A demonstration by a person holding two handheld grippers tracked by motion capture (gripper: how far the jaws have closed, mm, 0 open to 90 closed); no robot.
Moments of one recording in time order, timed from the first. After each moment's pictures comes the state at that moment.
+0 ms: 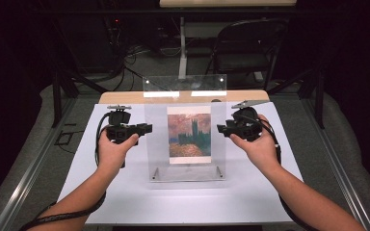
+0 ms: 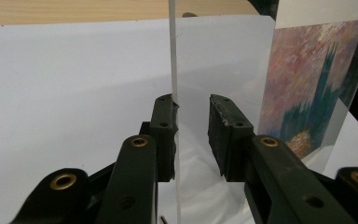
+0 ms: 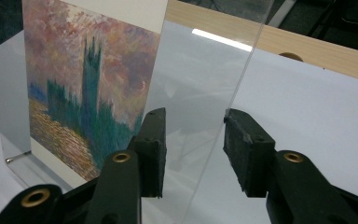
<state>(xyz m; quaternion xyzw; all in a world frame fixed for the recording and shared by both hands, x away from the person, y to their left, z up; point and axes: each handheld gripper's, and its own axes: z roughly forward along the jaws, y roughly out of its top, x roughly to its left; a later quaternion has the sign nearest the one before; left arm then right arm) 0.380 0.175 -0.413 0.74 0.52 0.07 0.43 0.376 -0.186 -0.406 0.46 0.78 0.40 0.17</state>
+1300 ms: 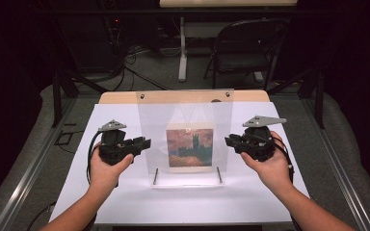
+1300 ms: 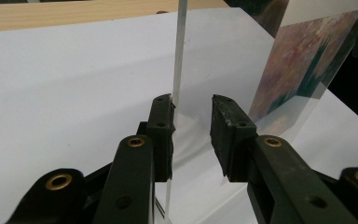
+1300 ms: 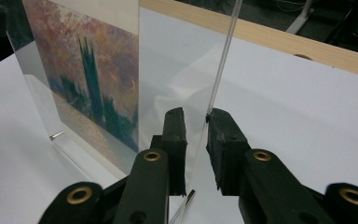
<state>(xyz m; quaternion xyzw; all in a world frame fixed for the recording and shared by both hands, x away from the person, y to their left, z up) 0.321 0.180 -0.412 0.76 0.47 0.09 0.45 0.320 -0.202 -0.405 0.43 0.78 0.43 0.17</state>
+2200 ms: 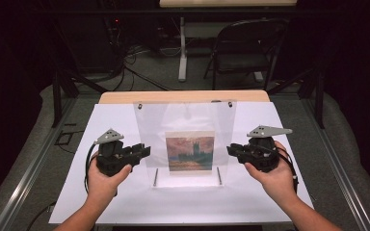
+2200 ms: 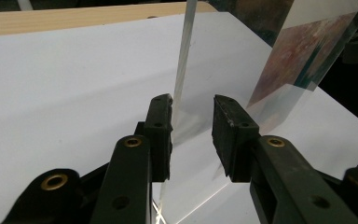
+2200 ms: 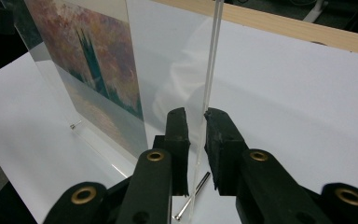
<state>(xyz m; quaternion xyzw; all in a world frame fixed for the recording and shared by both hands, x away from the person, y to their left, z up) 0.300 0.183 -0.420 0.75 0.45 0.10 0.47 0.299 -0.209 -0.414 0.43 0.78 0.44 0.15</state>
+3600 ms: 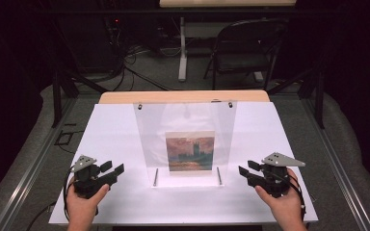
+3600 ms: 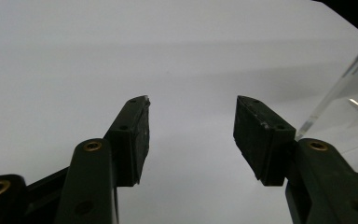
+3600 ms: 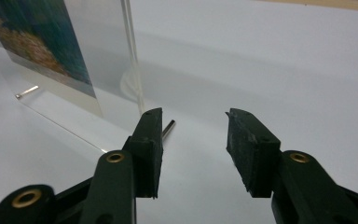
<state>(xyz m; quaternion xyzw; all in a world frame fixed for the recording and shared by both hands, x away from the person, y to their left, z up) 0.274 0.258 -0.504 0.69 0.55 0.17 0.44 0.264 -0.247 -0.485 0.47 0.74 0.44 0.20</state>
